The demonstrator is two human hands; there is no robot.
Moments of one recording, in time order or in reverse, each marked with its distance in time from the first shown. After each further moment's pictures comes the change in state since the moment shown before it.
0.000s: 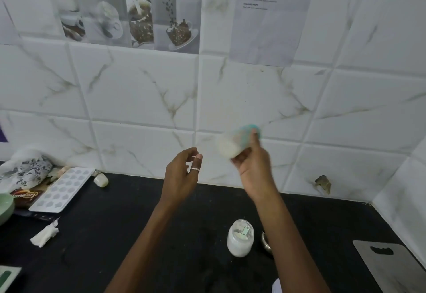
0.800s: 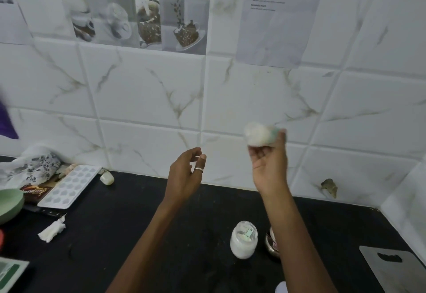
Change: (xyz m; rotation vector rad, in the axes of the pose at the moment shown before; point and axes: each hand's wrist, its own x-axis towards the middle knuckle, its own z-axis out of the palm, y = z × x) left_hand 0.001 -0.001 0.000 -0.018 0.012 -0.006; right_hand 0.010 -0.015 -0.005 0.220 0.148 -0.065
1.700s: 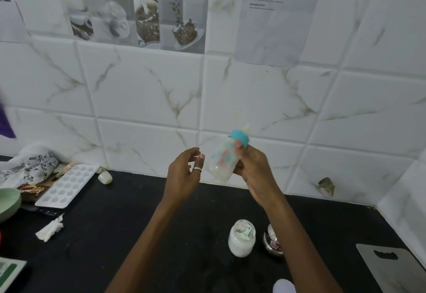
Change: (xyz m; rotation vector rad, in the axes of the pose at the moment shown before) left_hand 0.001 -0.005 0.001 0.003 -0.004 0.010; right_hand -0.019 0.014 -0.011 -0.734 -0.309 -0.009
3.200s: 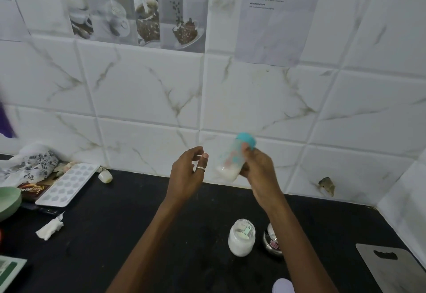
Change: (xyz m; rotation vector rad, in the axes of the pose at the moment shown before) left_hand -0.003 0.006 0.005 -0.013 -0.011 -0.010; right_hand -0.007 0.003 -0.008 -0.017 -0.003 -0.064
